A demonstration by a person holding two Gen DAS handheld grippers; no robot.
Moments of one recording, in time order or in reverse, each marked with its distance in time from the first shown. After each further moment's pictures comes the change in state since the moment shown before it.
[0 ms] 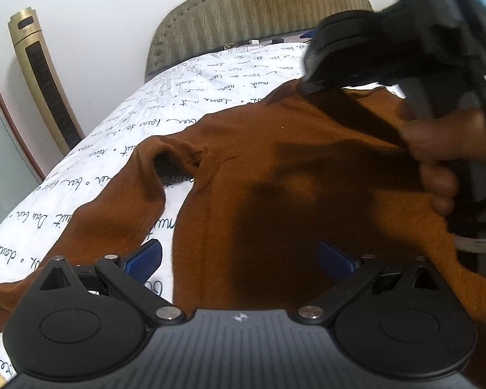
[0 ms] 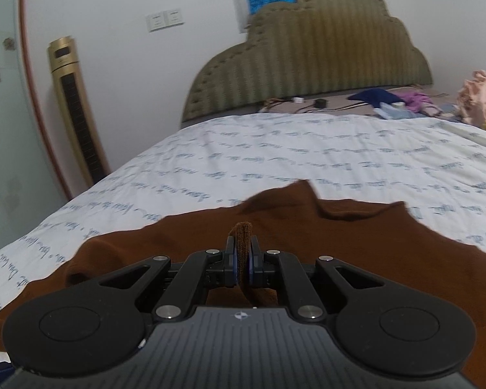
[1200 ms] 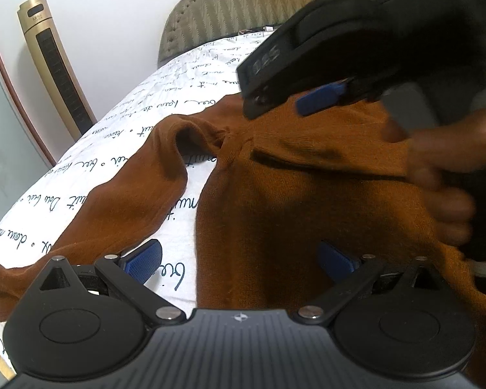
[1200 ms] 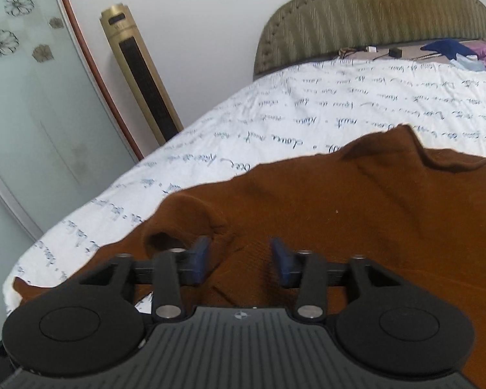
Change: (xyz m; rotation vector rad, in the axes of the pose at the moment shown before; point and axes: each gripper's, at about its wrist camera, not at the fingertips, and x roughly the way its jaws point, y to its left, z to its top) left arm 0.008 0.013 -0.008 -0.014 0.052 0.040; right arm 0.010 0.032 -0.013 0.030 0.165 0.281
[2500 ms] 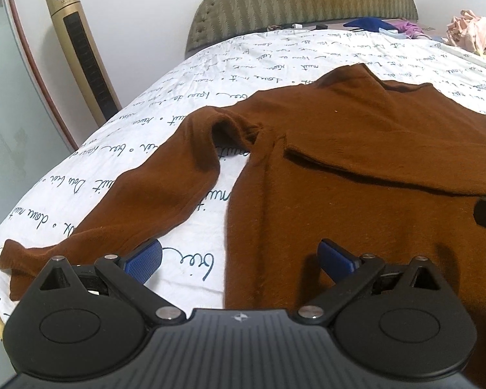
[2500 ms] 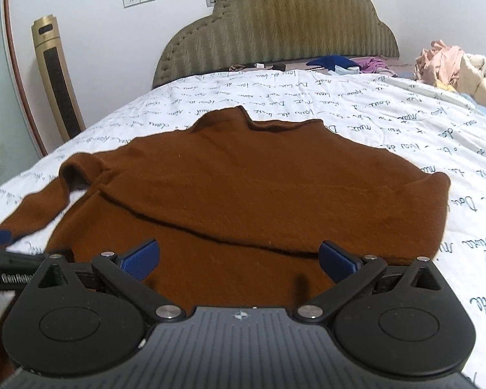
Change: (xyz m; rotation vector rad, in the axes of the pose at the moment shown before) left arm -0.004 0.015 0.000 -0.083 0.025 0.070; right arm -0.123 -0.047 -0.099 0.023 -0.073 -0.404
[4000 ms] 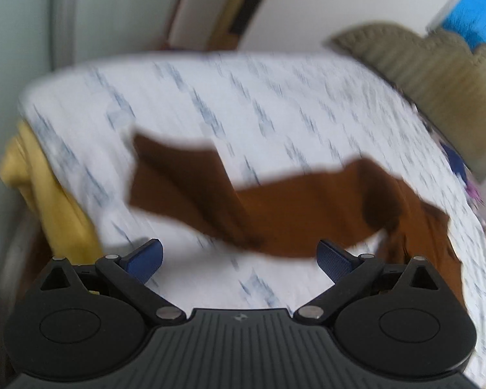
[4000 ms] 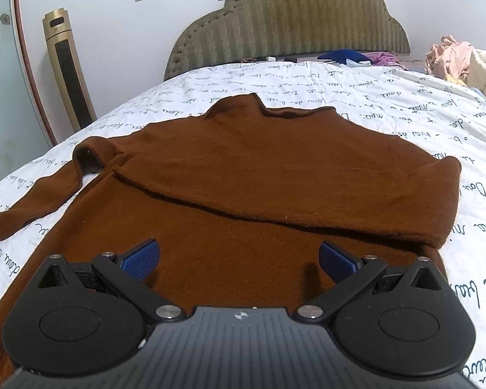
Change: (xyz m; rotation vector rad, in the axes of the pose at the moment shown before) left arm -0.003 0.225 -0.045 -0.810 0.191 -0.145; right arm -0.005 0.008 -0.014 -0.003 0.018 0.046
